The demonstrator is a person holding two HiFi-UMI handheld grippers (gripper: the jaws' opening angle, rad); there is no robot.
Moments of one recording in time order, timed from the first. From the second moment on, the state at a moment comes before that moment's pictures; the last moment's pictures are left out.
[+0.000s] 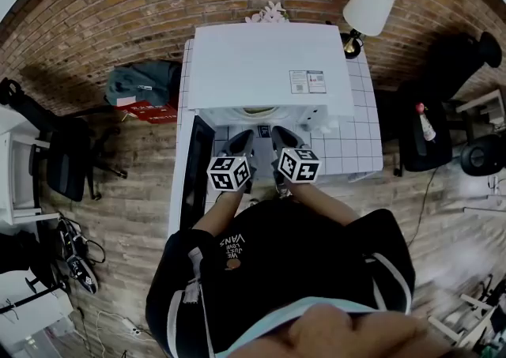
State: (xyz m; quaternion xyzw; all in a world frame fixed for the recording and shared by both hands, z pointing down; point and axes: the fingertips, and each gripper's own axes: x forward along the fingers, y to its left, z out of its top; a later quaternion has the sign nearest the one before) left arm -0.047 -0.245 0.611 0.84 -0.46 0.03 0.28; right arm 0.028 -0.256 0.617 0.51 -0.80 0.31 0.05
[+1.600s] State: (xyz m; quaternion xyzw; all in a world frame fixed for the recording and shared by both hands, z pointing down) left arm -0.041 -0.125 0.614 0.88 -0.40 0.04 0.27; right arm 0.044 -0.123 0.616 0.59 -0.75 0.31 0.02
